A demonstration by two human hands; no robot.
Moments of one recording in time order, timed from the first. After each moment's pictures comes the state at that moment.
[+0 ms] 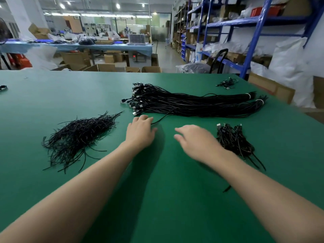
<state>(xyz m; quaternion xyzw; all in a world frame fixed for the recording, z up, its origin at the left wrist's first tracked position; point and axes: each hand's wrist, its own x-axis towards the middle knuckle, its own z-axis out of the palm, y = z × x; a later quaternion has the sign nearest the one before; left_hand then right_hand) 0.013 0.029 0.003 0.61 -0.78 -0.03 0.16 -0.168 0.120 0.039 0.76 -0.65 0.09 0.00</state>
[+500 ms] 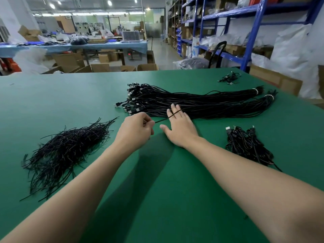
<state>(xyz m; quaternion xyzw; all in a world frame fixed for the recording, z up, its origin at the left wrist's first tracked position) 0.018 0.010 0.031 0.57 -0.73 -0.19 0.31 -0.156 -0.021 -0.012 0.73 -0.67 0.13 0.00</state>
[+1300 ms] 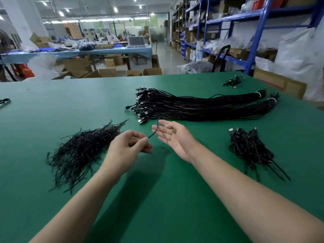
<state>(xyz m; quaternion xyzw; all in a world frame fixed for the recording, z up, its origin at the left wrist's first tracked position) 0.073 0.080 0.023 0.51 -0.62 -0.39 0.44 -0.110 0.041 0.015 0.41 -0.41 0.51 -0.64</state>
